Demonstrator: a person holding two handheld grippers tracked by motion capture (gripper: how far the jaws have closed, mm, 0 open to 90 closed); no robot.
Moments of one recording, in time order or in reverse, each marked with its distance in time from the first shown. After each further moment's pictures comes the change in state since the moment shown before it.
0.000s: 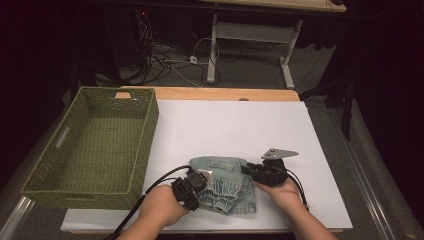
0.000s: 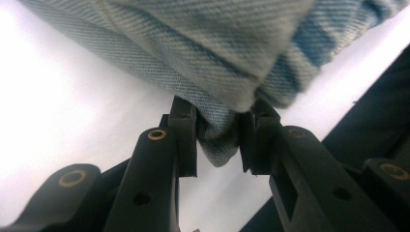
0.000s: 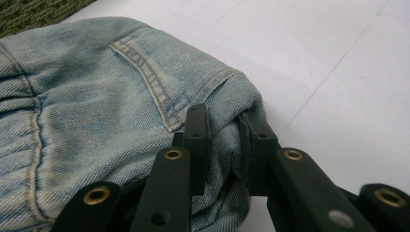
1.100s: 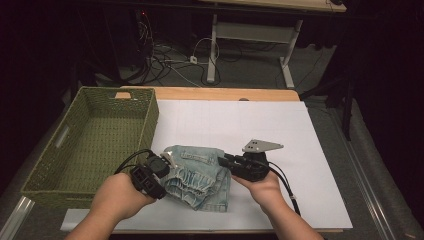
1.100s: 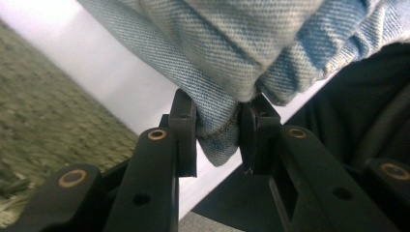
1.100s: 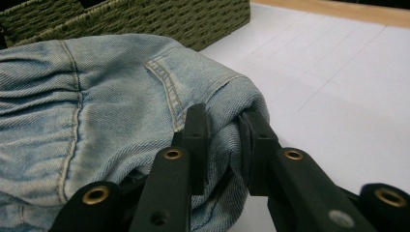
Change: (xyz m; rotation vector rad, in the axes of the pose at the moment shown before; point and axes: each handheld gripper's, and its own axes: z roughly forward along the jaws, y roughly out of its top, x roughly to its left) left arm 0.048 -0.062 -0.069 -0.026 0.006 -0.127; right arm 0.061 0.055 0.006 -0.119 0.109 -0.038
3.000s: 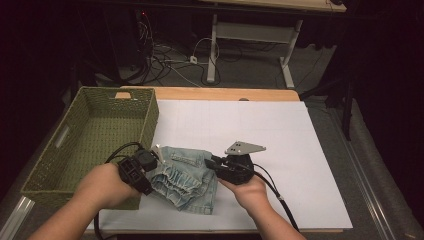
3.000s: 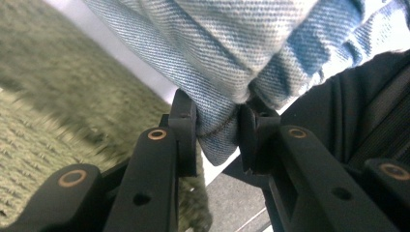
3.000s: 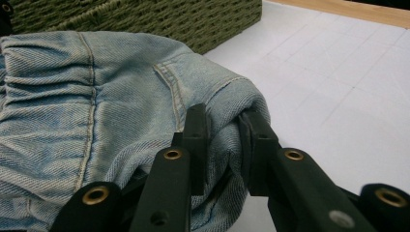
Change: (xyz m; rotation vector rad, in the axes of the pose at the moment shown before) left arm 0.030 -0.007 -0.012 0.101 -0.020 0.036; right arm 0.036 0.012 0.021 0.027 -0.048 -0.017
